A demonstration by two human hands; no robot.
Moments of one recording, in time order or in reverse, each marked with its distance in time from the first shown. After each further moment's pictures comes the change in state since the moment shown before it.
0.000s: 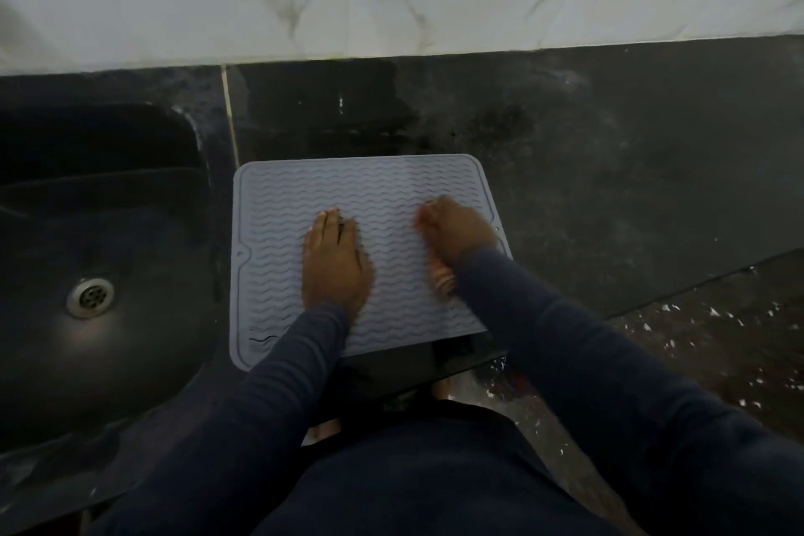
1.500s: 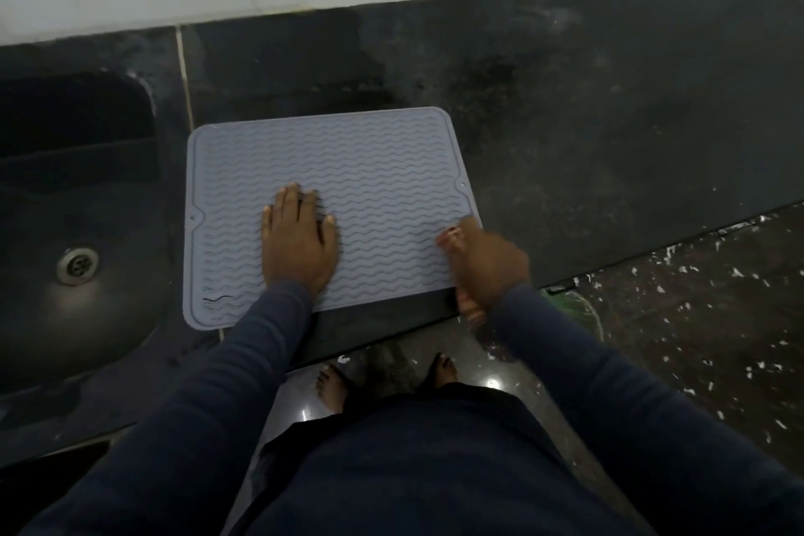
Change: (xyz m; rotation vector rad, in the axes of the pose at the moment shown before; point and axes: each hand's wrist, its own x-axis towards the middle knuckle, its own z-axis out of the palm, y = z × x) left_hand -0.025 0.014 0.013 0.135 0.039 -0.046; right_hand -0.076 0.110 0.000 -0.026 -0.019 -0.039
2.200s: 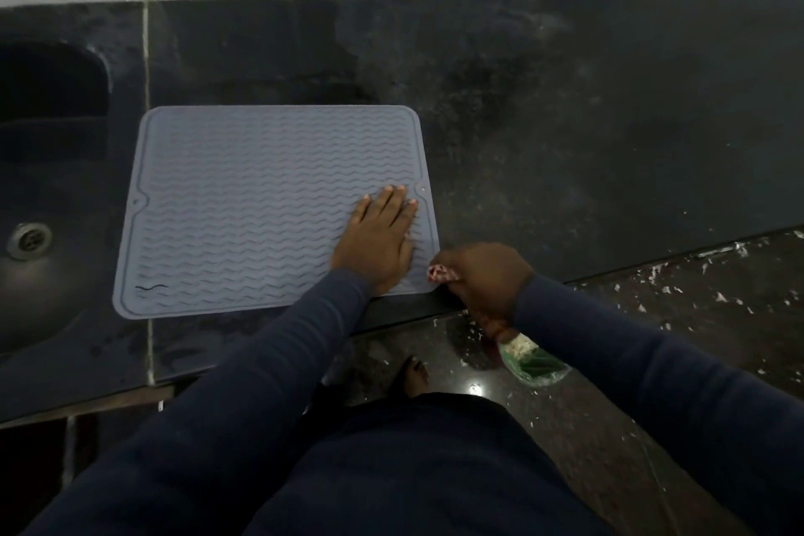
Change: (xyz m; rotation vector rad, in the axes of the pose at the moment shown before) left_hand -0.003 0.139 0.053 0.173 -0.279 0.420; right_hand 0.012 0.067 -0.051 -0.394 -0.271 -0.504
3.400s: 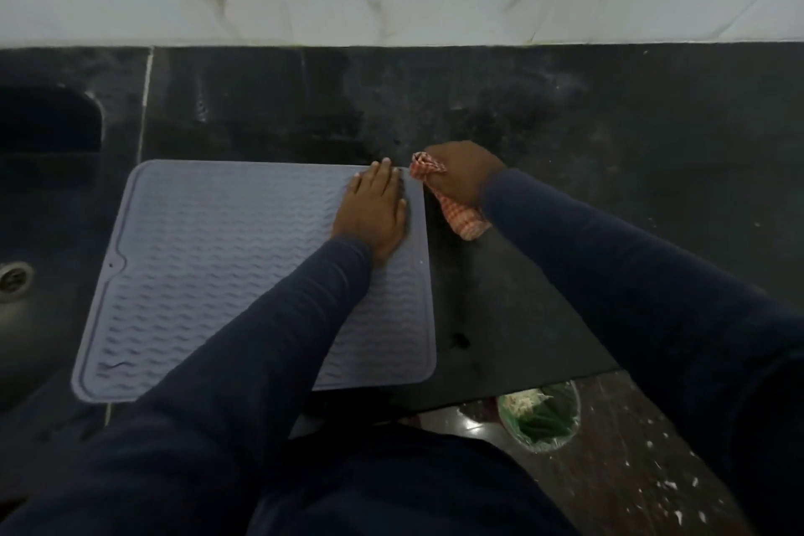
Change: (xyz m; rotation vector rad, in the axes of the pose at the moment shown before) left_hand 0.131 -0.046 -0.033 -0.073 0.029 -0.220; right_hand 0.178 0.062 -0.137 0.061 0.182 0.070
